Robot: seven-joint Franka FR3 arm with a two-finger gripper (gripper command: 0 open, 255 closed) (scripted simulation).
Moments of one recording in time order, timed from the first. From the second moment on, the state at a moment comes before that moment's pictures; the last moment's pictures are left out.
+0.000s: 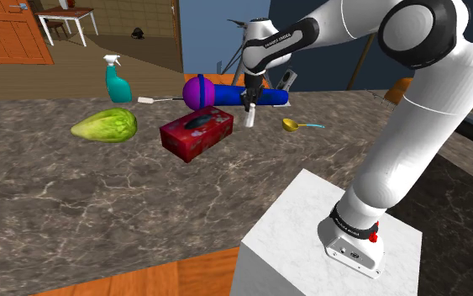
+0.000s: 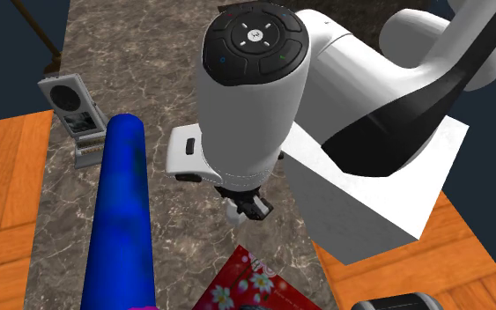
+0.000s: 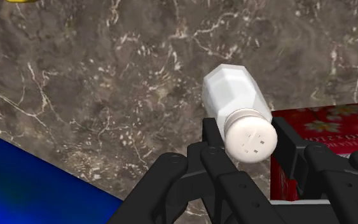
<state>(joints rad) -0.10 0.03 -0.12 -2.09 -0.11 2.16 -0.08</state>
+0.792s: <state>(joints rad) -0.10 -0.01 -0.12 -1.98 -0.10 2.00 -0.09</state>
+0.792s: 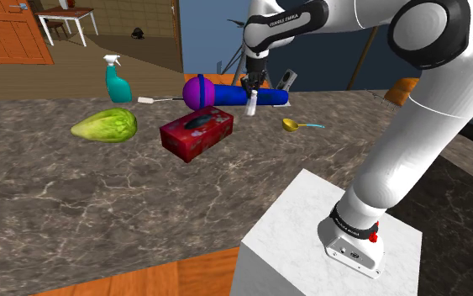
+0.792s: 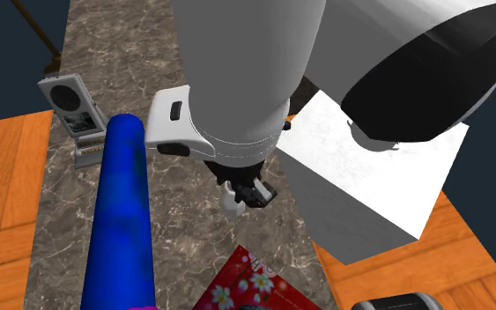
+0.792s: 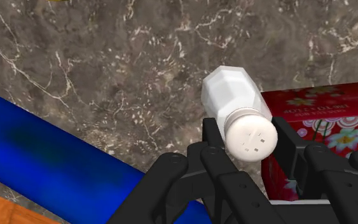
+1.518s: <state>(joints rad) -0.10 -0.04 -0.12 -1.86 -0.10 1.86 -0.10</state>
